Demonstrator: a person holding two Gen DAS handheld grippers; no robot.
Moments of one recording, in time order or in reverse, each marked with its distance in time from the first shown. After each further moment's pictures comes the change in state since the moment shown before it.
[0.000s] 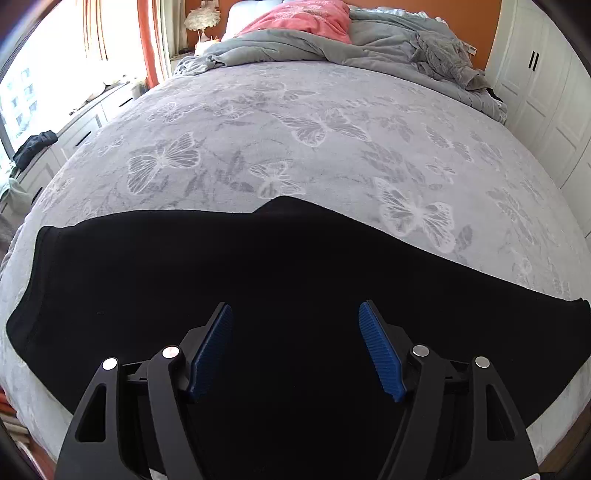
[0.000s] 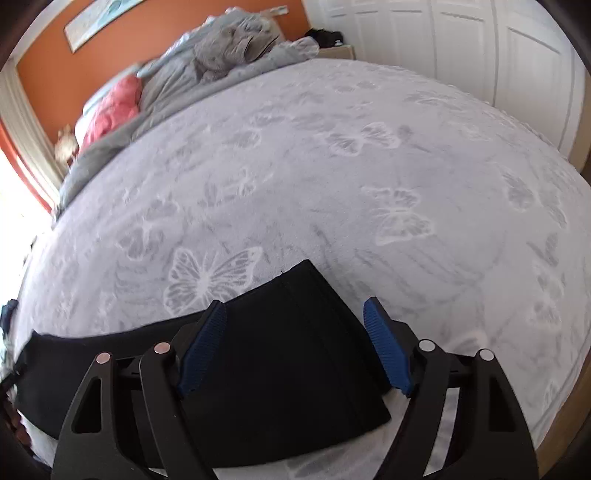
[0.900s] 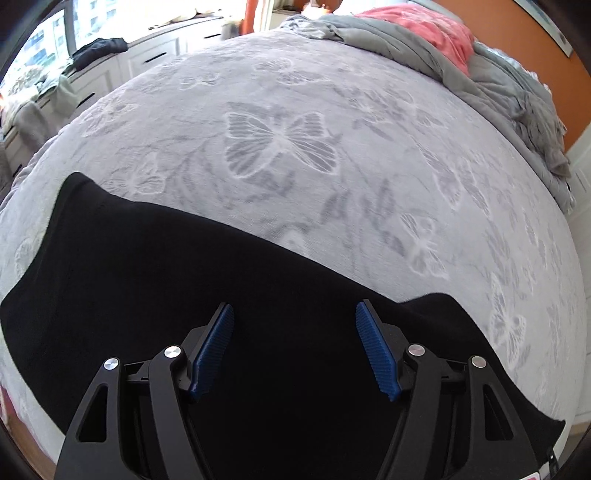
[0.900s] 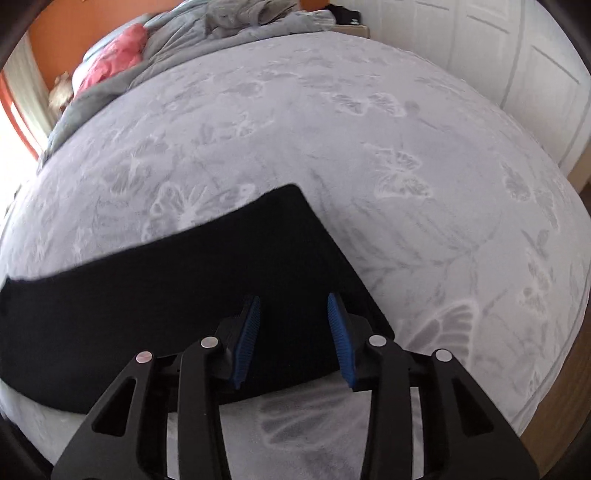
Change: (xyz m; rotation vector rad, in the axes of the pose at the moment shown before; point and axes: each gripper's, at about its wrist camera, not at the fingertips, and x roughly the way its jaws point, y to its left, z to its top) left arm 0.036 0.128 0.048 -0.398 0.065 0.075; right arm -0.015 0.002 -0.025 -0.029 0.083 -0.048
